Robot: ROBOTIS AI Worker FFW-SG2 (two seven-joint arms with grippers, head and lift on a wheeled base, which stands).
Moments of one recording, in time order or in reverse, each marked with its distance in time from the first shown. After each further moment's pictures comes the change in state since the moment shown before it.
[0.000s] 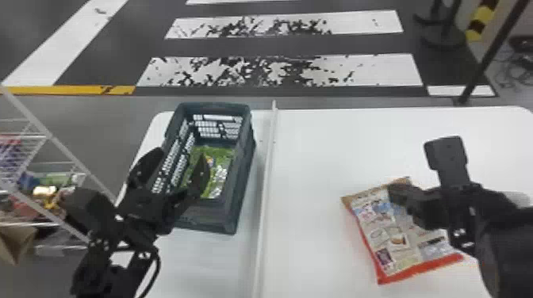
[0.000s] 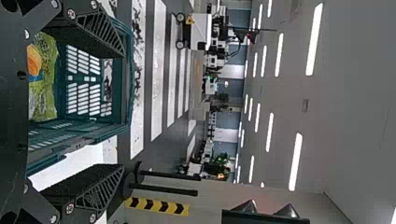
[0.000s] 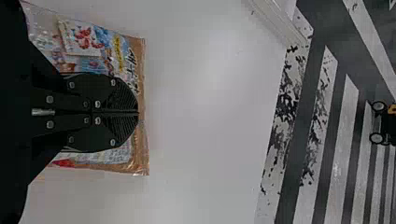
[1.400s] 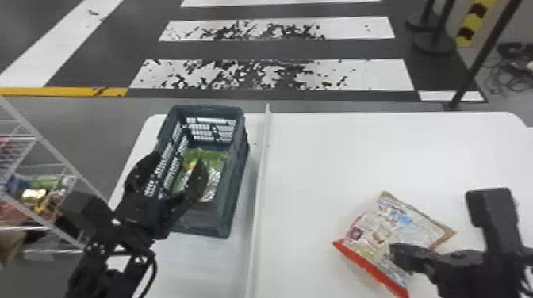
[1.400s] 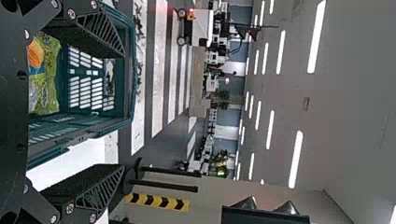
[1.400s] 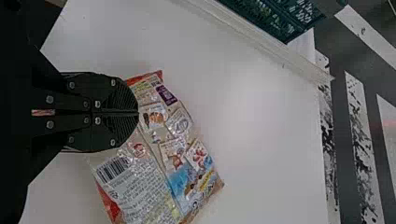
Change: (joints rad) left arm -0.010 0.001 -0.017 0.019 0.000 -0.006 -0.005; right arm 0.279 -0.012 -0.113 -0.371 -0.121 0.264 0.168
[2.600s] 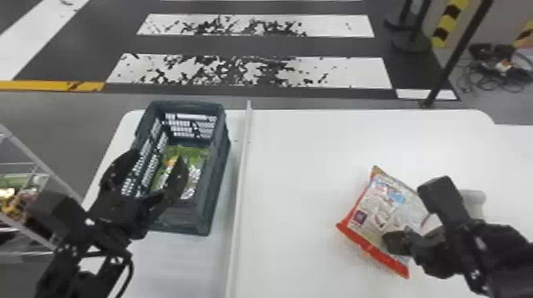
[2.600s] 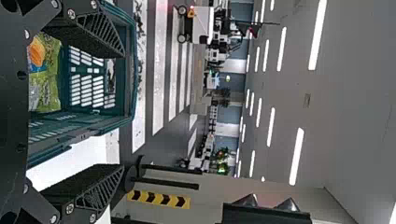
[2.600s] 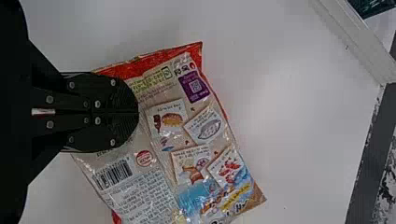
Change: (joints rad) left arm 0.004 0.011 -0.002 0.001 0.006 -0.005 -0.007; right arm -0.124 -0.148 0.104 0.264 0.293 -0.194 0.186
